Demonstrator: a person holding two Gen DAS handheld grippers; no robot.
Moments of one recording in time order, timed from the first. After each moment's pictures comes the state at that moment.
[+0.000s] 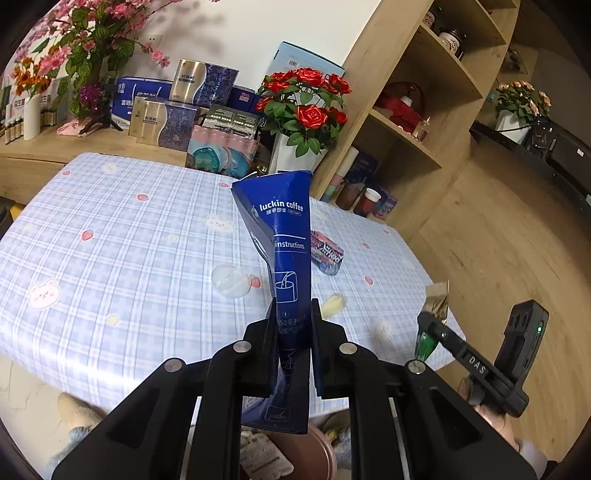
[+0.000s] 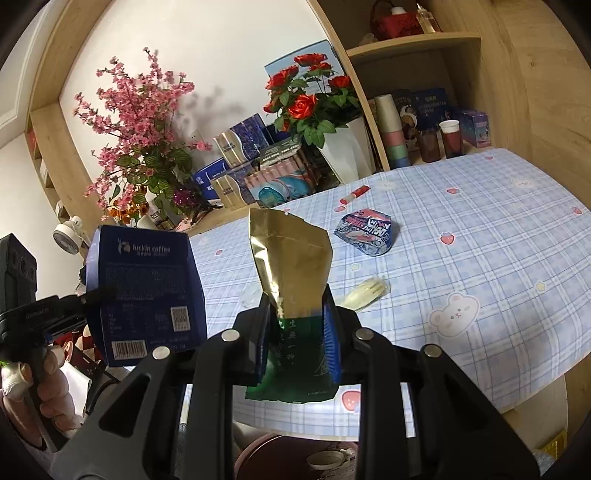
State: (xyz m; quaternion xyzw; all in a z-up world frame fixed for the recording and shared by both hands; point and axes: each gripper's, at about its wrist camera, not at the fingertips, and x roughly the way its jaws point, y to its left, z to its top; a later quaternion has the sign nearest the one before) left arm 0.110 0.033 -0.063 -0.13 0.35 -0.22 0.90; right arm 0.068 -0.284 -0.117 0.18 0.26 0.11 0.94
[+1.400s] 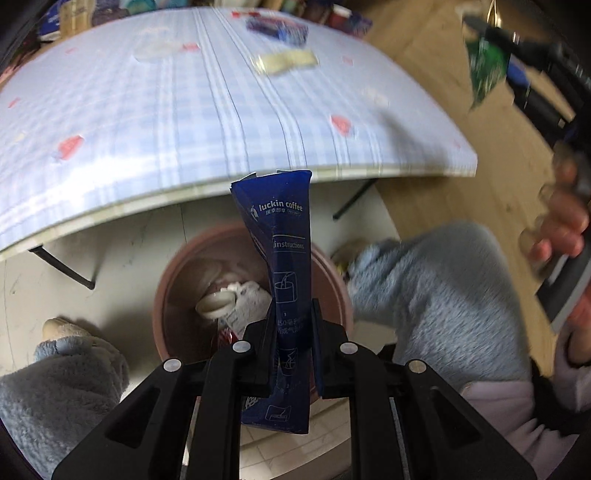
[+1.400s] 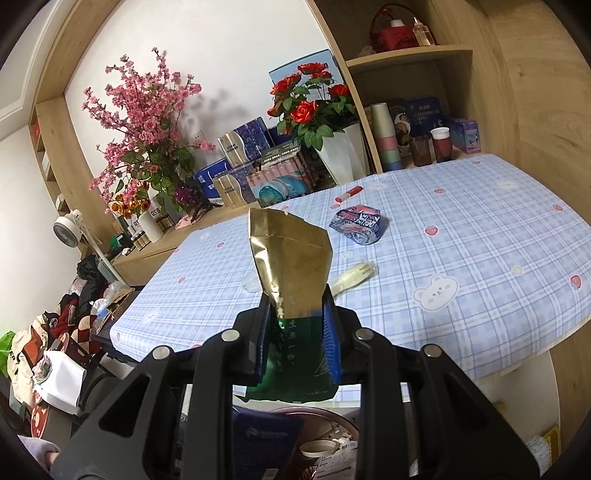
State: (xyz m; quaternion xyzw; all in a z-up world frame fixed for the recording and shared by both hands) left arm 0.024 -0.048 -0.249 0.00 0.57 -0.30 0.77; right arm 0.020 -0.288 -0.123 0.17 0.26 0.10 0.95
